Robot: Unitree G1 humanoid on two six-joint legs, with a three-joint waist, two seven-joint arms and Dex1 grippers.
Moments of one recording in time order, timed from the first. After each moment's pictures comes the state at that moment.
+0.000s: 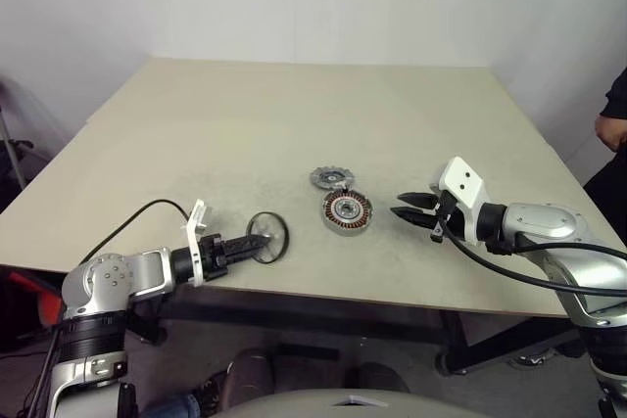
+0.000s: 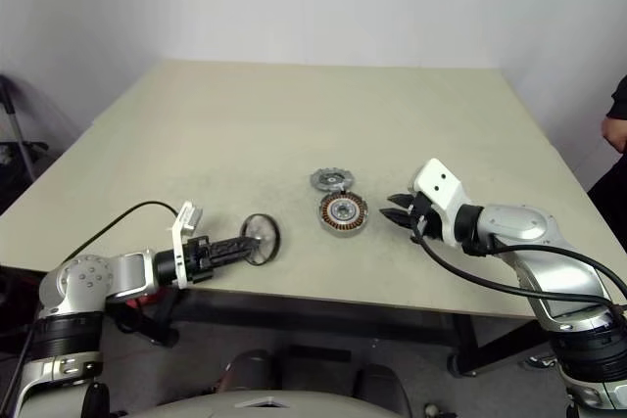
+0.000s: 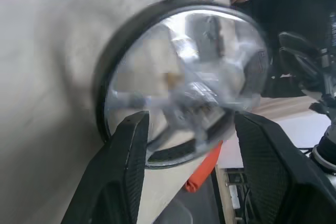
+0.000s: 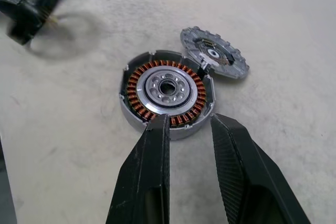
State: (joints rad) left arm -0.20 0.42 0.32 0.04 -0.93 1.43 -0.69; right arm -0.17 -0.82 -0.02 -0.43 0.37 0.69 0.82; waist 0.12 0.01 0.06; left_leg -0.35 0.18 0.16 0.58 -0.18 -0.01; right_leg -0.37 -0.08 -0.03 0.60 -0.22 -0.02
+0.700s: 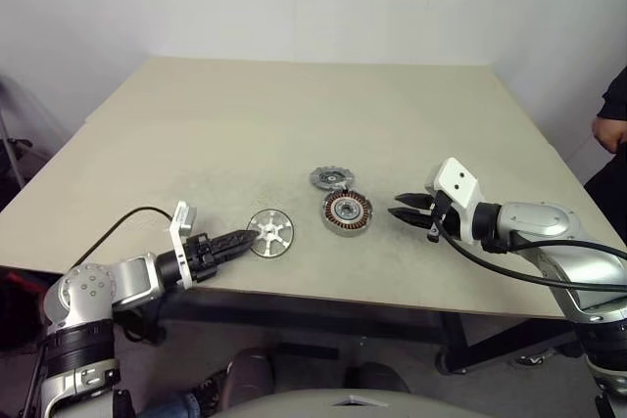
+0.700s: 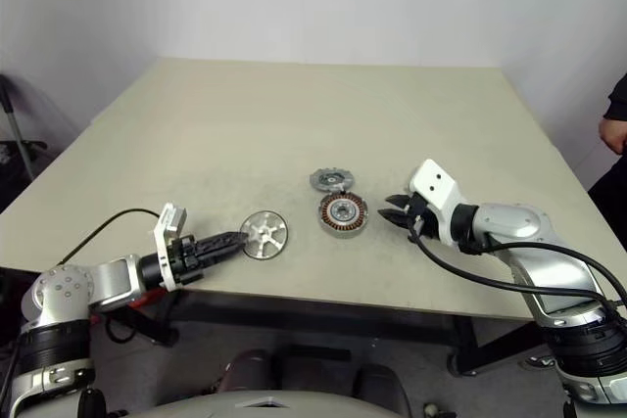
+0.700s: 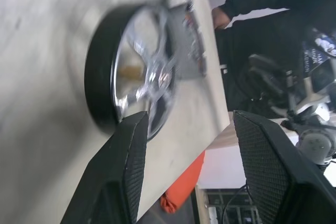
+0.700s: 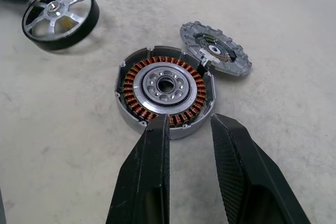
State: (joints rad) left arm -0.14 0.39 0.42 0.04 -1.02 1.44 -0.63; right arm -0.18 -0.82 0.01 -0.41 0.35 0.67 0.83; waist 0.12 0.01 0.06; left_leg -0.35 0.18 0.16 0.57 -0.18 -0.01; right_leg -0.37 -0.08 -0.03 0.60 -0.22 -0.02
